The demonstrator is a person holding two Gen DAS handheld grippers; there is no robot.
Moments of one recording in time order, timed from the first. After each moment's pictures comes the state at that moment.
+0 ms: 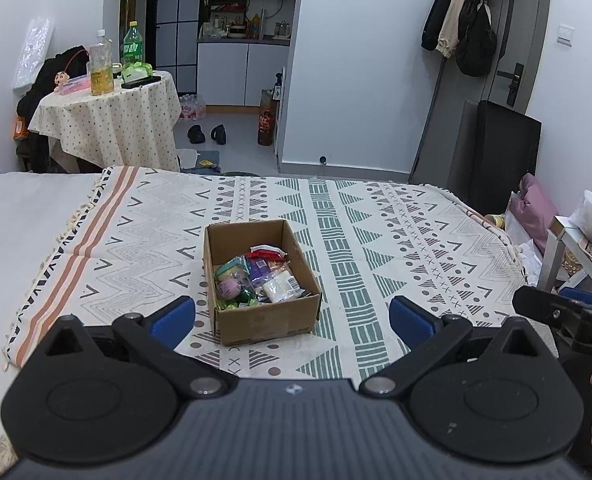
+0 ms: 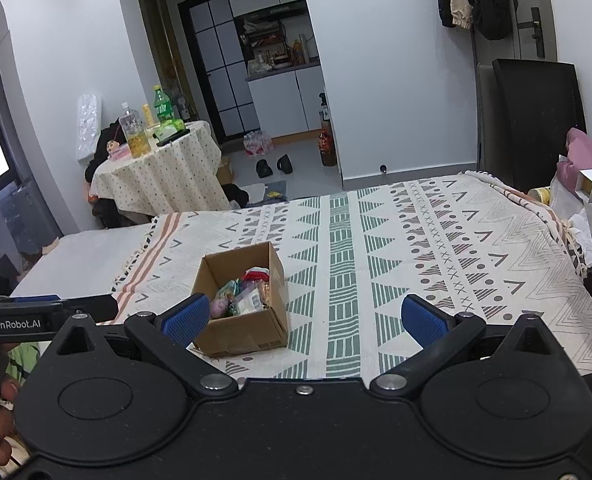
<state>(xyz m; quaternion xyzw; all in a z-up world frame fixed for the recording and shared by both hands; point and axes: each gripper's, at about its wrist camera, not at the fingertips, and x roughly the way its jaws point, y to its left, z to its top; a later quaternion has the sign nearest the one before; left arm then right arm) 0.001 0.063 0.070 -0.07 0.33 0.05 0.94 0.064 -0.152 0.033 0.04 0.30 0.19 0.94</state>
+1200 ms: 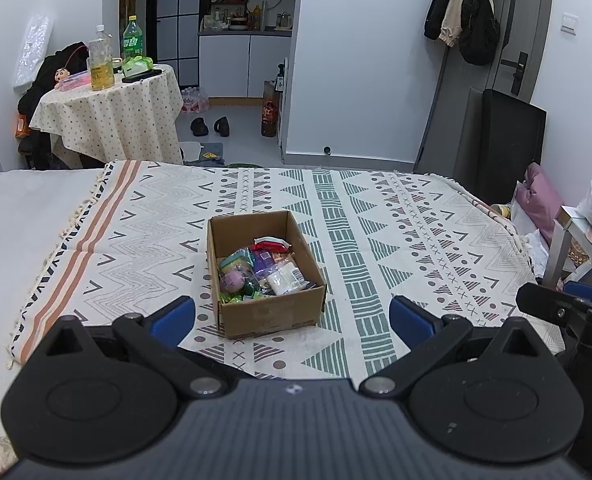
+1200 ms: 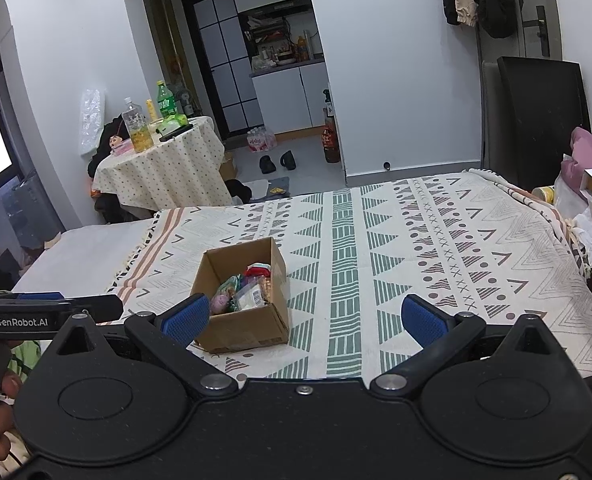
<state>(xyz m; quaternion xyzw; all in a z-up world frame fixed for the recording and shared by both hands) 0.003 0.066 0.066 -0.06 0.34 0.05 0.94 0.062 -0.153 0.031 0.04 0.30 0.19 0.93</state>
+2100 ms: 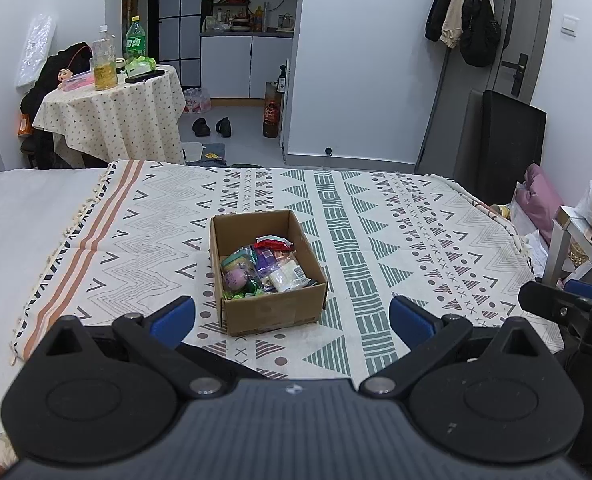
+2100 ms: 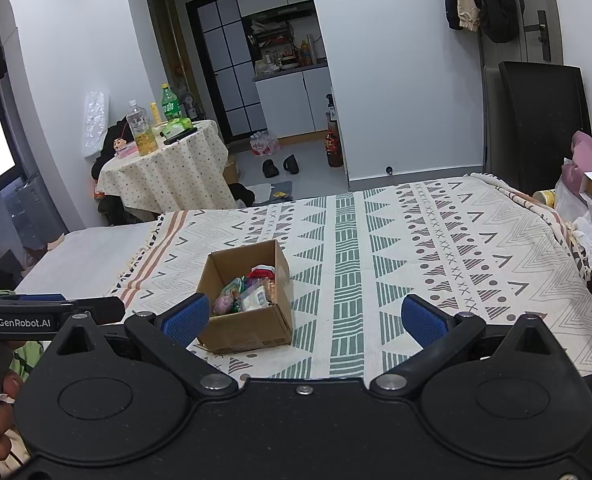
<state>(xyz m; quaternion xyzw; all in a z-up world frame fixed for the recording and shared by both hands) 0.000 0.066 0.068 -0.06 0.34 0.06 0.94 0.056 -0.152 0.034 0.04 0.29 0.20 0.93</state>
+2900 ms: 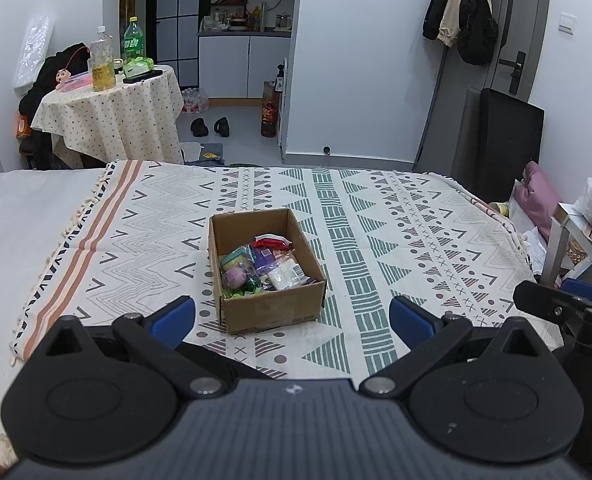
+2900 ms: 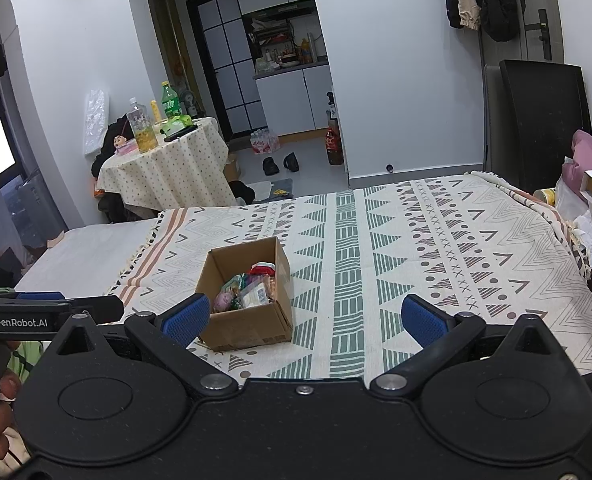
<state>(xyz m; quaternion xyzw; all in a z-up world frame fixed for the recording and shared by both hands) -0.007 0.066 0.069 -0.06 0.34 0.05 0.94 0.054 -0.152 0.034 0.04 0.29 0.20 0.93</state>
